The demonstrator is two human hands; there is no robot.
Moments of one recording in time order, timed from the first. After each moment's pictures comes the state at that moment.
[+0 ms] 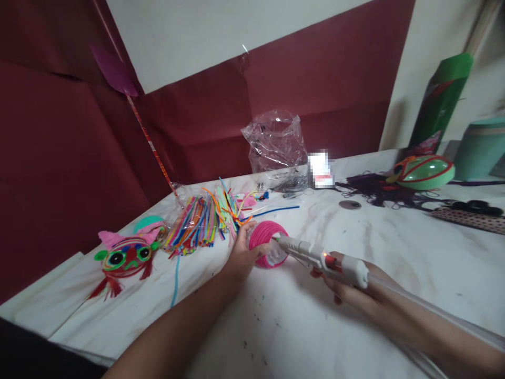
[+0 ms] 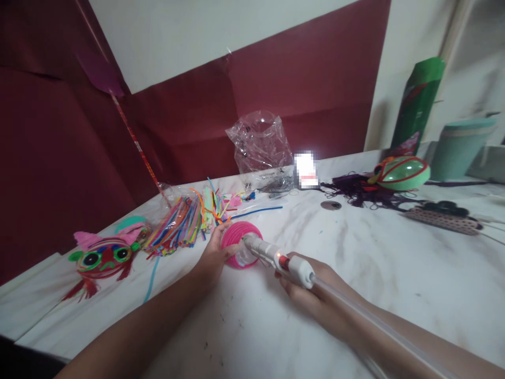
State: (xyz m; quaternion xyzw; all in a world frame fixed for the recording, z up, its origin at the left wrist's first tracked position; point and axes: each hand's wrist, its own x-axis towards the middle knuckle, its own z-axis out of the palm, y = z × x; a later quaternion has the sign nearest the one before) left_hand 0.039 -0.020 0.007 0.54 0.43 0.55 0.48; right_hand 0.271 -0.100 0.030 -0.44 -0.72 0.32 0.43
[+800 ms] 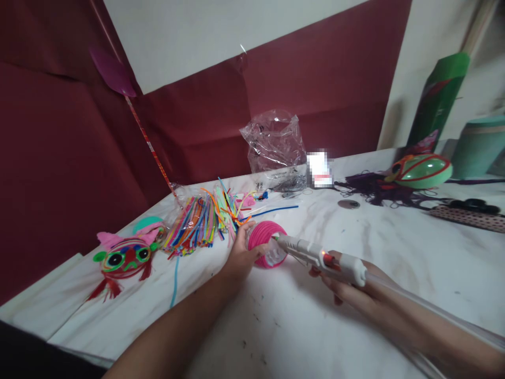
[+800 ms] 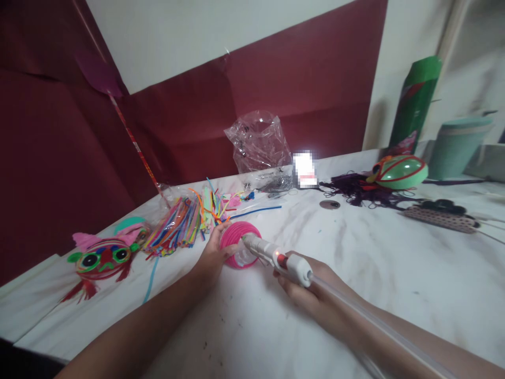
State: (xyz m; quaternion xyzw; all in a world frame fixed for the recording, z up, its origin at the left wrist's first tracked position) left_hand 0.041 -0.022 0.009 0.53 0.41 0.55 0.49; right_hand 0.277 -0.094 0.028 -0.44 -0.73 0.33 0.40
